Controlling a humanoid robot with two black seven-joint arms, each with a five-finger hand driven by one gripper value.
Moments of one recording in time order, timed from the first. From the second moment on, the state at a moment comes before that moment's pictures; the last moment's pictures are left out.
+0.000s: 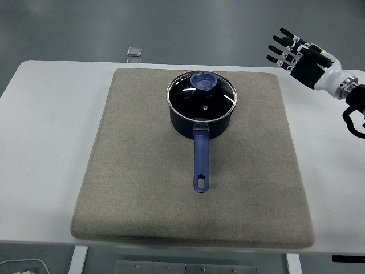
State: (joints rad) left arm 0.06 0.00 -0.14 -0.11 0.08 -0.06 0.08; right arm 1.02 -0.41 0.38 0.63 0.38 0.48 -0.02
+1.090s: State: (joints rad) left arm 0.05 0.00 -0.14 -0.10 0.08 -0.06 0.08; right arm 1.04 -0.41 0.38 0.63 0.24 0.47 -0.01
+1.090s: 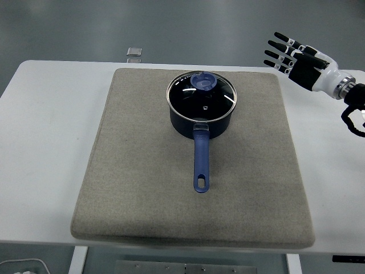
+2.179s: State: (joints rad) left arm 0.05 0.00 -0.14 -0.10 0.08 -0.06 0.08; right arm 1.20 -0.41 0.36 0.74 -0.10 0.39 -0.01
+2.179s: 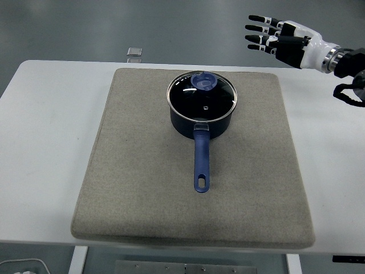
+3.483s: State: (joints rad) left arm 0.05 0.00 -0.14 -0.10 0.08 -0.06 0.08; right arm 1.57 -0.32 -0.07 0.94 -0.71 0.36 -0.01
